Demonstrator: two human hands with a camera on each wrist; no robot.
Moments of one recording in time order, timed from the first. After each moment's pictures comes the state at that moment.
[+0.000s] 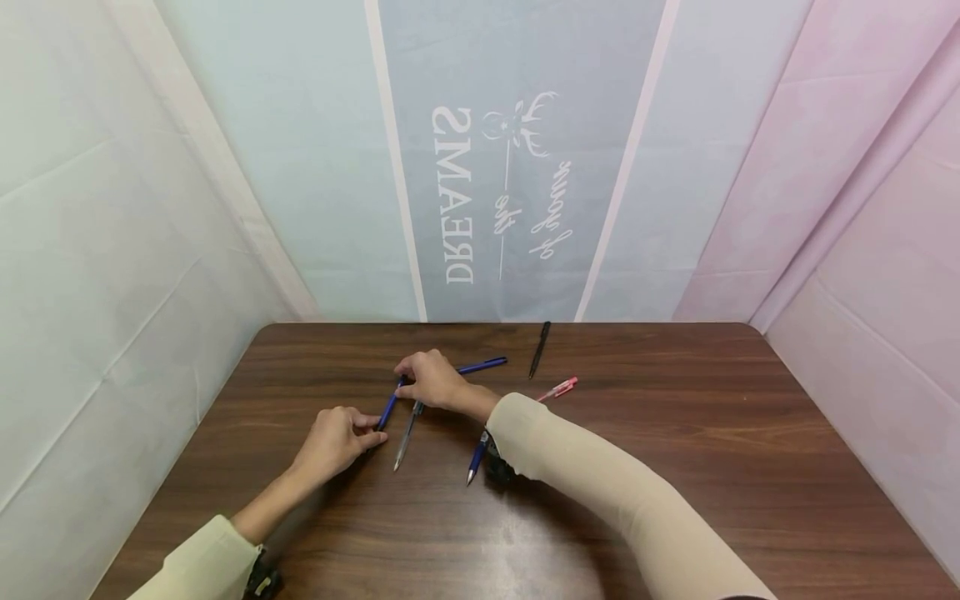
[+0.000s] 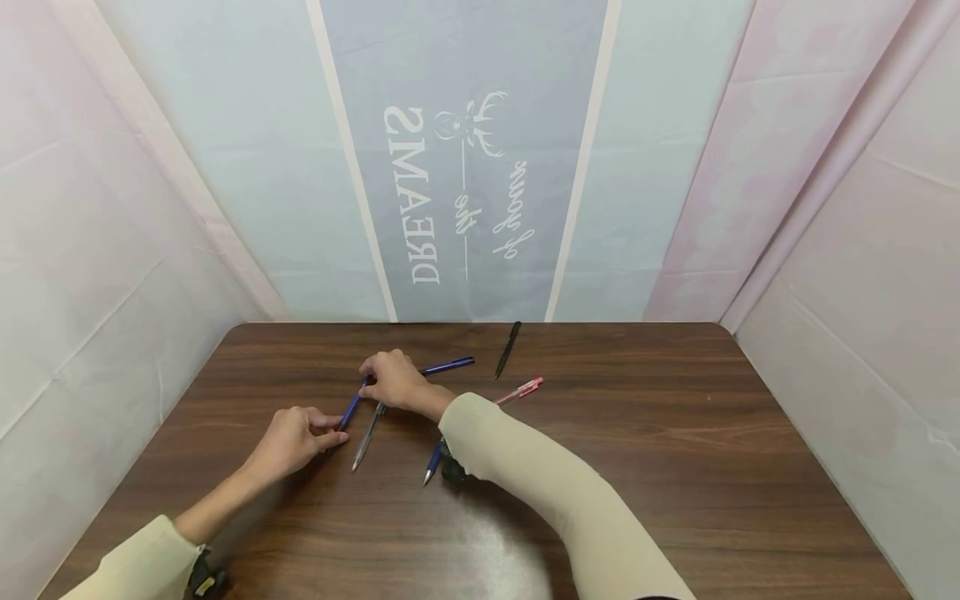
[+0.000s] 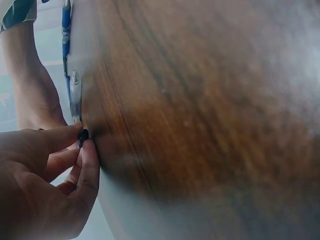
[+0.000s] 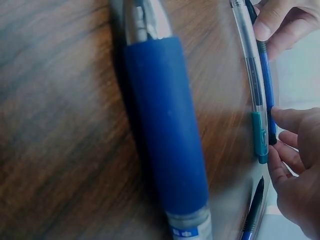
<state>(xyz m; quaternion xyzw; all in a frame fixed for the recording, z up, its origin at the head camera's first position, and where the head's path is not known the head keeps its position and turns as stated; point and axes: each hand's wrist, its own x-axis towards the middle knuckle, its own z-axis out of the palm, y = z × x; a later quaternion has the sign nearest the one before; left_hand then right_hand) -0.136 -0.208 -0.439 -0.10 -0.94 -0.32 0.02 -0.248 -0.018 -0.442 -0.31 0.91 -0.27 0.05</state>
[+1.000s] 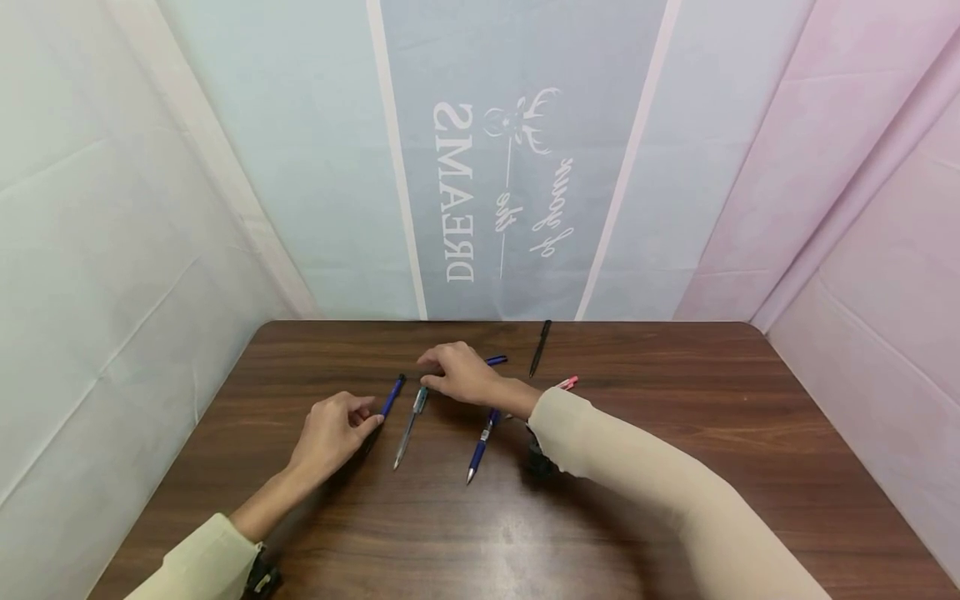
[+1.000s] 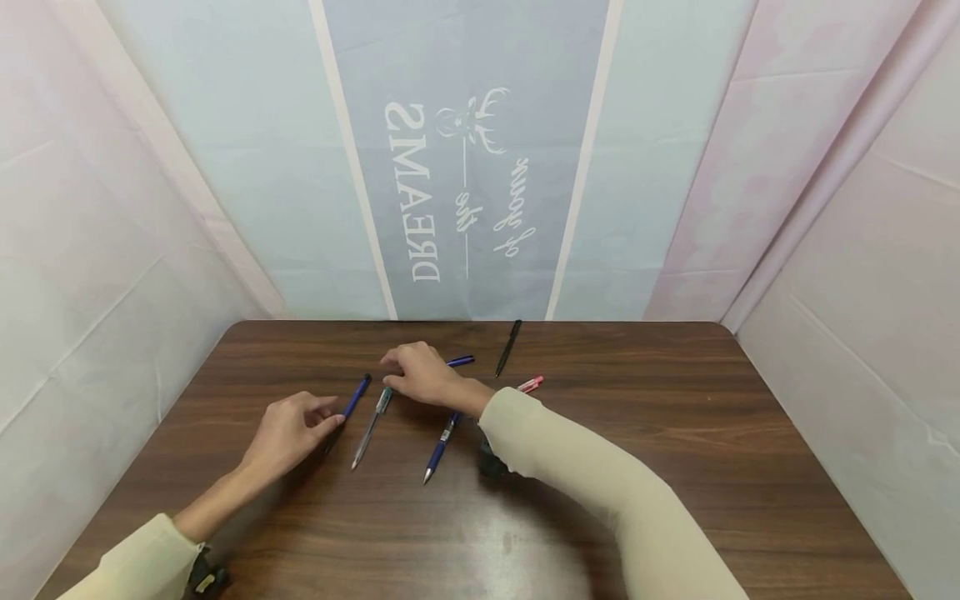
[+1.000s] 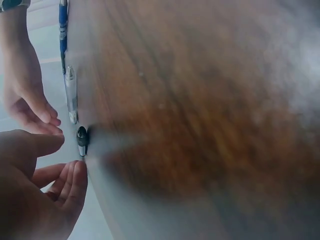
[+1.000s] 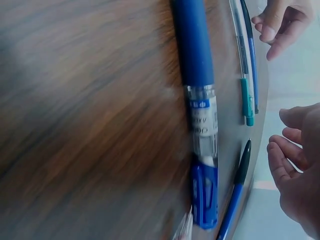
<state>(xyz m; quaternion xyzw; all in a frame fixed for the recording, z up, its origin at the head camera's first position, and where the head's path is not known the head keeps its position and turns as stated) -0.137 -0.210 -0.444 -0.13 -0.94 -0.28 0.13 -0.244 0.033 -0.425 -0.38 0.88 -0.28 0.02</state>
